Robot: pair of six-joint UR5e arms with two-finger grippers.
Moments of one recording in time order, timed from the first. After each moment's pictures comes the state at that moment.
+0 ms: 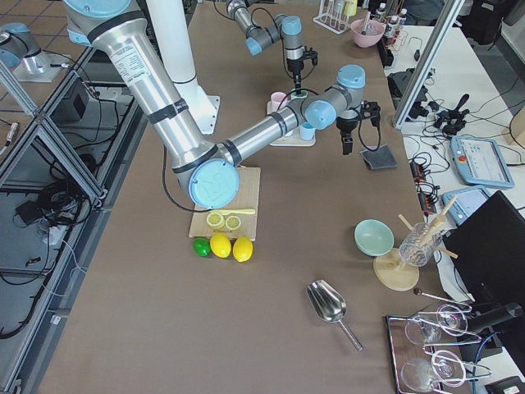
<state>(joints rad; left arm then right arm) -0.60 -2.29 -1.55 -1.77 -1.84 -1.24 1.10 -1.04 1.54 -1.41 2.21 0.73</state>
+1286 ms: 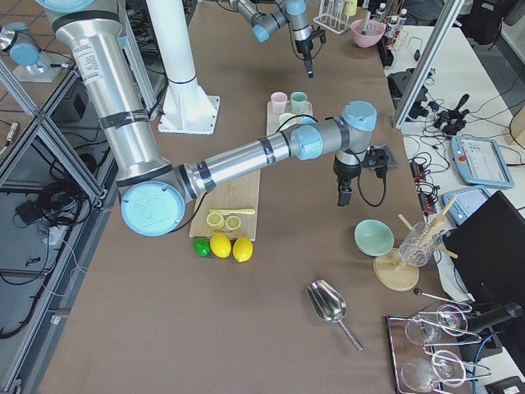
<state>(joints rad) -0.81 -2.07 -1.72 -1.84 -1.80 -1.01 1.40 -1.33 1.67 -1.66 2.32 0.41</state>
